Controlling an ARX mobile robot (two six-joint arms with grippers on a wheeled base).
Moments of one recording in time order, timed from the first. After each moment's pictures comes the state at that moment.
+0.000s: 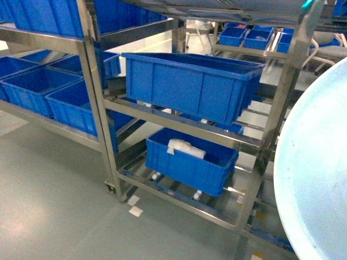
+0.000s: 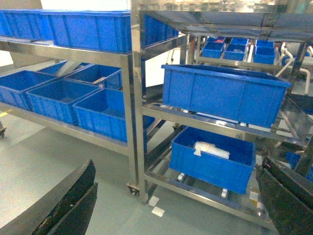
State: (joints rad) left arm 0.00 0.01 0.01 0.00 0.00 0.00; right arm 0.12 0.23 0.03 0.23 -0.01 -0.05
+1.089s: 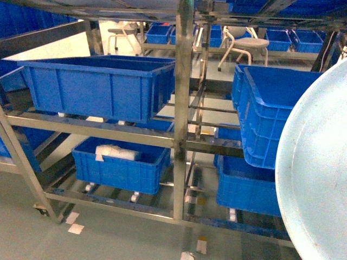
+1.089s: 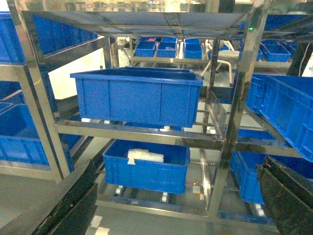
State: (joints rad) left arm 0.00 0.01 0.01 0.00 0.00 0.00; right arm 0.12 0.23 0.03 0.23 -0.01 -0.04
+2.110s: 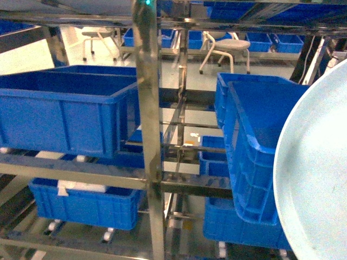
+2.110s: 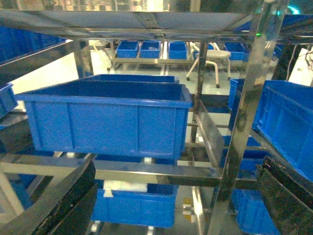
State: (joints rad) left arm 0.00 0.01 0.01 -0.01 0.00 0.00; right arm 0.12 0.23 0.03 0.23 -0.01 -0.05
